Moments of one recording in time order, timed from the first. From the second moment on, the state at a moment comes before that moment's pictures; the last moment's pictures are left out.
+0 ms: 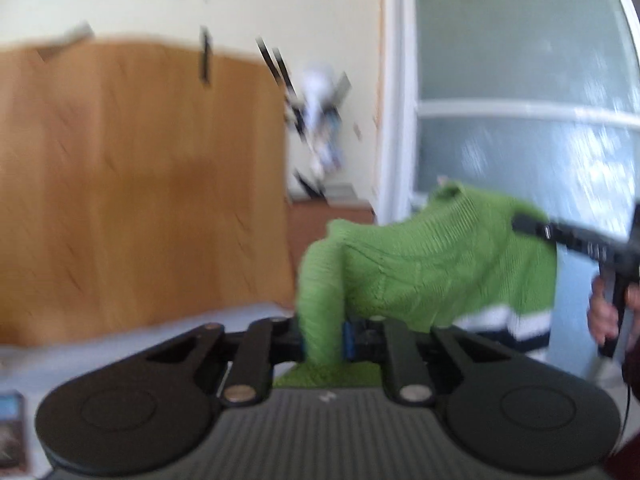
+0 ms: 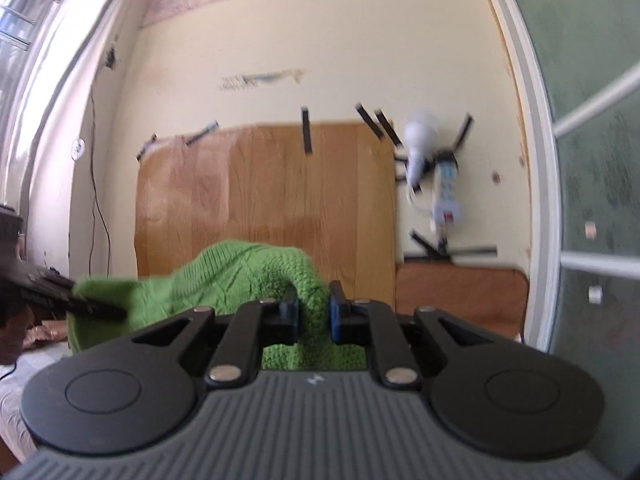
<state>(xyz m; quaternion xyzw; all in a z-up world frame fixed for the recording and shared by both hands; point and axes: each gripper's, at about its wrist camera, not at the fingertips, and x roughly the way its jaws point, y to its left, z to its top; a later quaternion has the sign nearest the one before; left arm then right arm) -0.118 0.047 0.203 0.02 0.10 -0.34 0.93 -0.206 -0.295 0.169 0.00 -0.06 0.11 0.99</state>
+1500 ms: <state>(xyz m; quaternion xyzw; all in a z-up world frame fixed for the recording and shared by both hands) 0.104 0.077 0.049 -0.05 0.43 -0.12 0.89 0.047 -0.364 0.043 0.12 0.28 0.08 0.95</state>
